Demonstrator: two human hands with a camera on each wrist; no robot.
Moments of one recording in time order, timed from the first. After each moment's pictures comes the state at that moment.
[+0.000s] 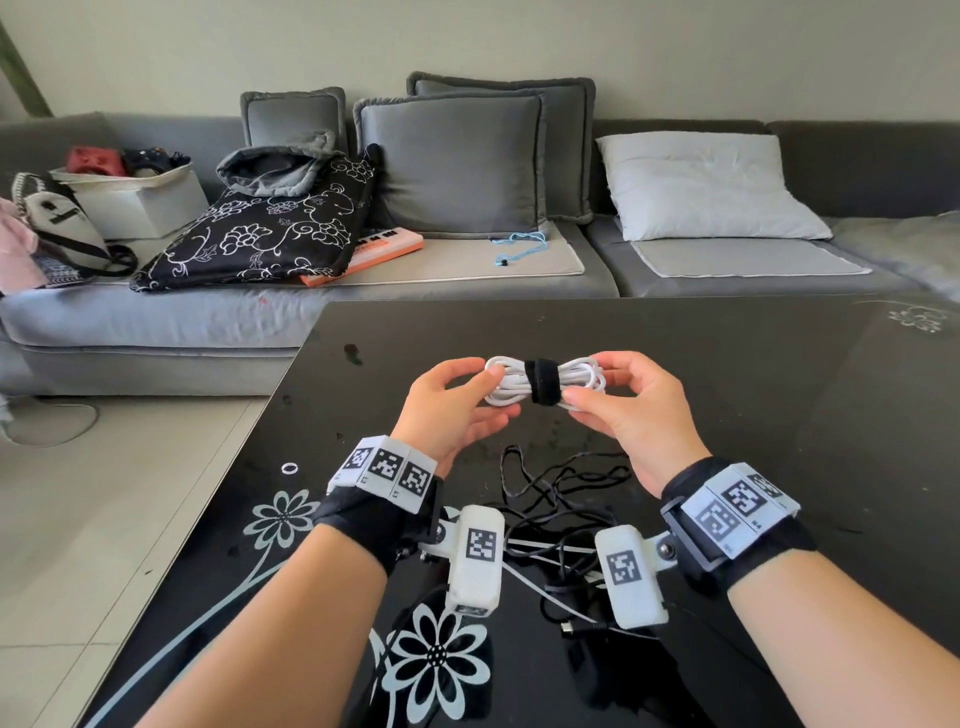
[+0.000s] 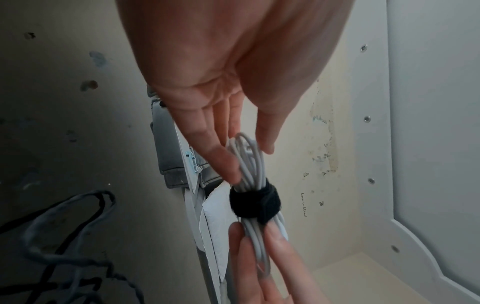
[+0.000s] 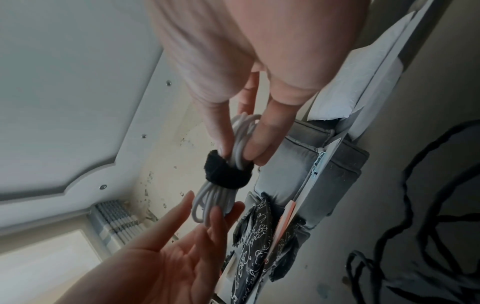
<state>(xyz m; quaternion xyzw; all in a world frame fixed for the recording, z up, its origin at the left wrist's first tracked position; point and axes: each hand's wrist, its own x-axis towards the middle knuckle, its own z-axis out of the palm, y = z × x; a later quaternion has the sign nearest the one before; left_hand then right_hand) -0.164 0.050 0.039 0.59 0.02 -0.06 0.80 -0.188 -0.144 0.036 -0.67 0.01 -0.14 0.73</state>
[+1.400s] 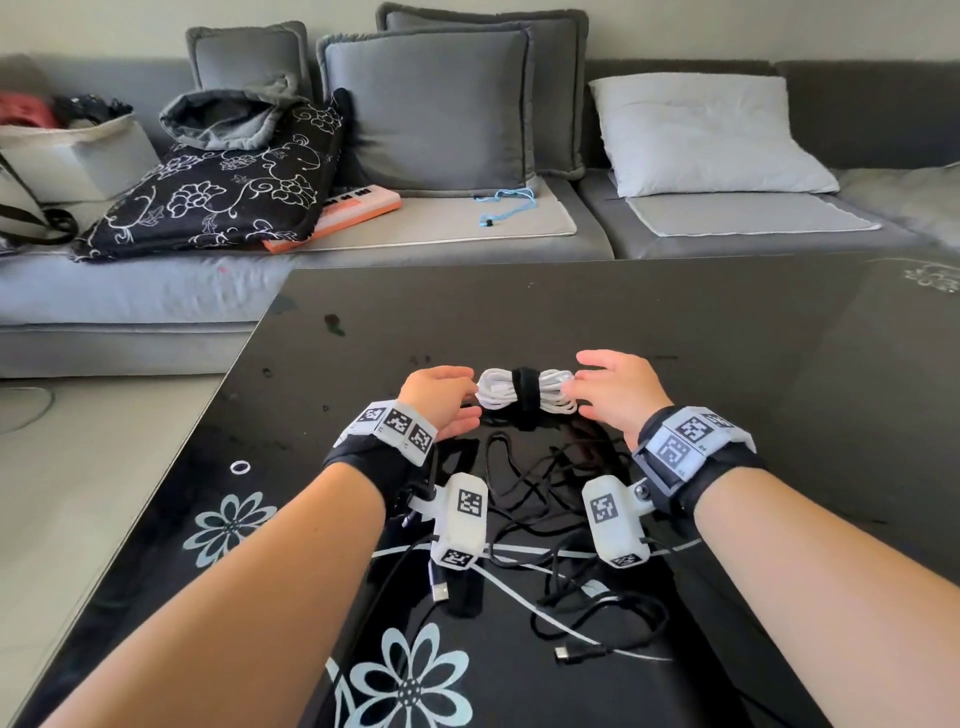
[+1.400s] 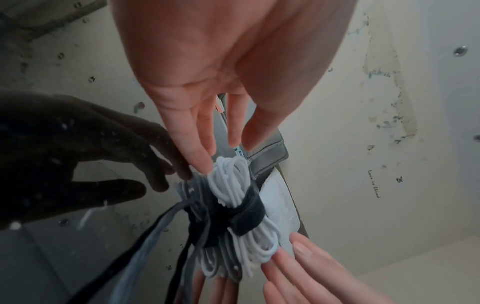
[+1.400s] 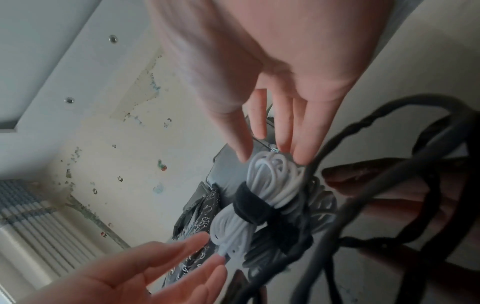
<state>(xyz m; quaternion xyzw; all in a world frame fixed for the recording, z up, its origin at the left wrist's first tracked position) -0.088 0.035 -0.013 0.68 0.15 -0.14 0.70 -0.105 -0.166 -0.013 -0.78 0.15 -0.03 0.61</state>
